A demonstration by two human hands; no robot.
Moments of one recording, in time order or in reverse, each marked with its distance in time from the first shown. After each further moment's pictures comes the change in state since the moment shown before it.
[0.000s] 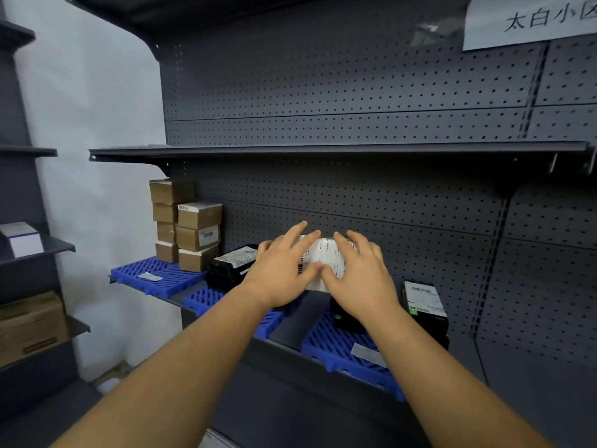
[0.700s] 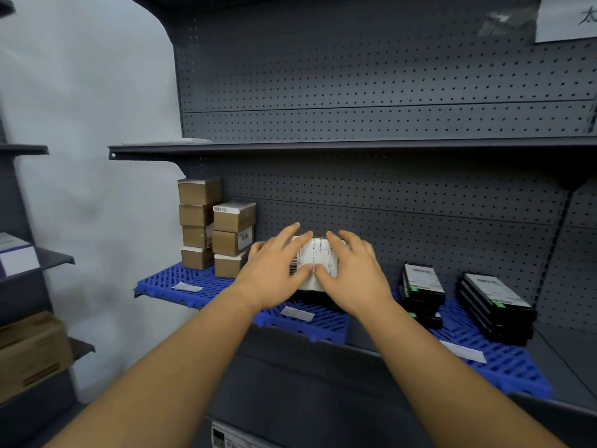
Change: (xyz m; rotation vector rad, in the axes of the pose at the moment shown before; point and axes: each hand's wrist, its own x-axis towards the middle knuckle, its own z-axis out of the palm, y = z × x) left_hand -0.040 -0.222 -0.057 -0.057 -0.061 0.080; right_hand 0.036 -0.185 0.123 -0.025 -0.028 0.062
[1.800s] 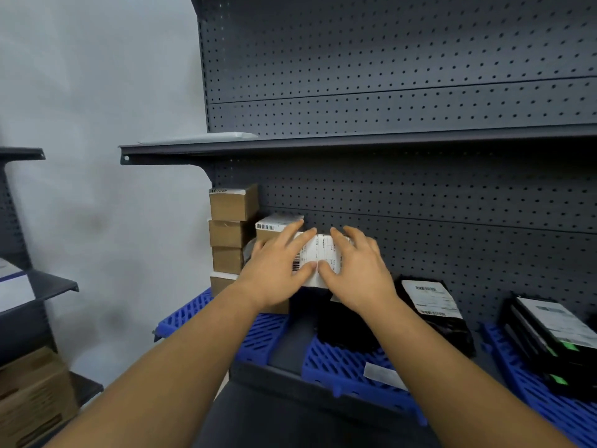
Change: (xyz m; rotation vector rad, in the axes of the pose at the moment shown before) left_hand 0.086 -0.238 0.024 0.004 0.001 0.014; right_hand 0.165 -0.081 0.175 -0.023 0.011 0.017
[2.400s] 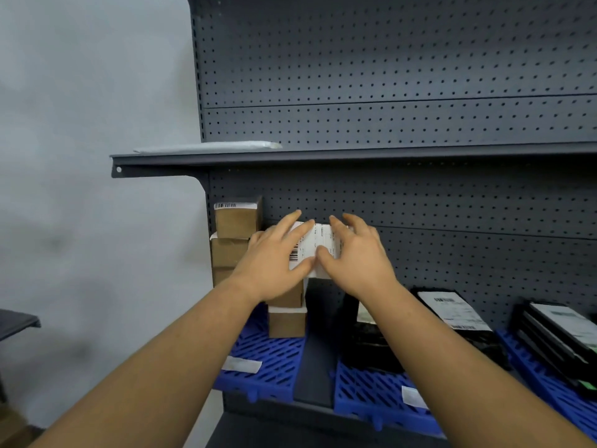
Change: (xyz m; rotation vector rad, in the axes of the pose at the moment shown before) left_hand 0.035 -0.089 -0.022 -0.045 0.085 0.144; right_hand 0.062 -0.065 0.028 -0.026 0.084 0.101
